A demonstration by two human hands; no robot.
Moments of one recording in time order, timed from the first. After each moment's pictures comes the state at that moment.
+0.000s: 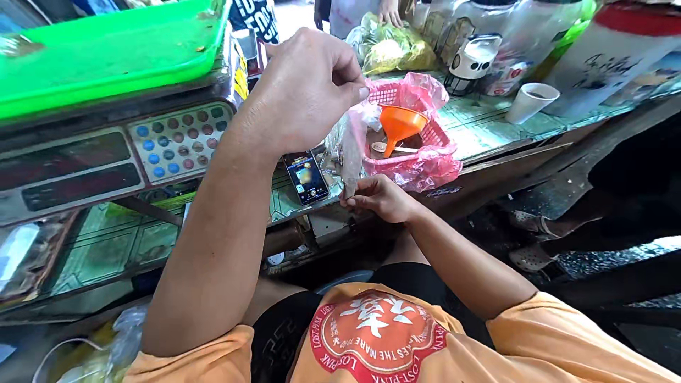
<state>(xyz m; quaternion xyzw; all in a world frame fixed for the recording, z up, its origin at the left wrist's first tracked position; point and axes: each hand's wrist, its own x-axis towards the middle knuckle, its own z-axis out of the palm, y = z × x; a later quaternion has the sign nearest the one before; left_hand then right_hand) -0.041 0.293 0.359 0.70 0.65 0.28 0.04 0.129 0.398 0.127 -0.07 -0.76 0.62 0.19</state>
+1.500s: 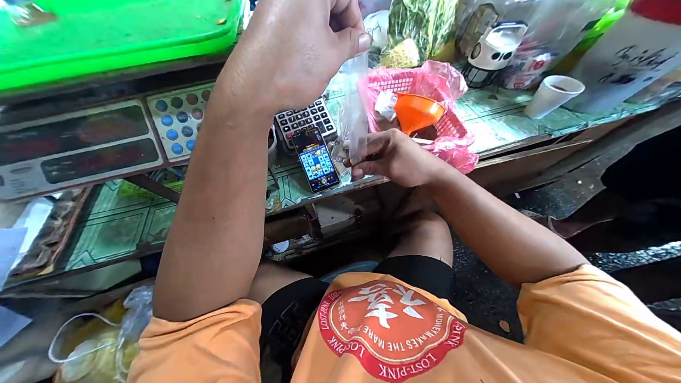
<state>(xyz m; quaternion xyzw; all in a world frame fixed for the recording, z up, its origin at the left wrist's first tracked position) -0.070 0.291 0.366 0.70 0.64 0.32 0.00 0.108 0.409 0.202 -0.02 -0.87 0.45 0.19</state>
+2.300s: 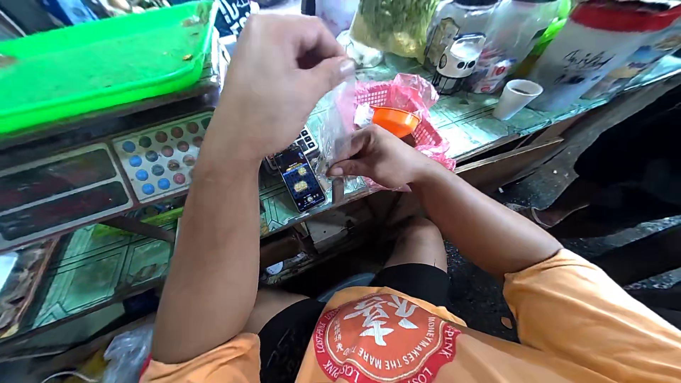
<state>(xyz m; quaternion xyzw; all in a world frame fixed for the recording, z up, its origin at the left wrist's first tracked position) -0.063 0.296 0.353 0.72 0.54 0.43 0.03 0.104 0.417 0.238 0.04 -0.88 0.42 0.24</state>
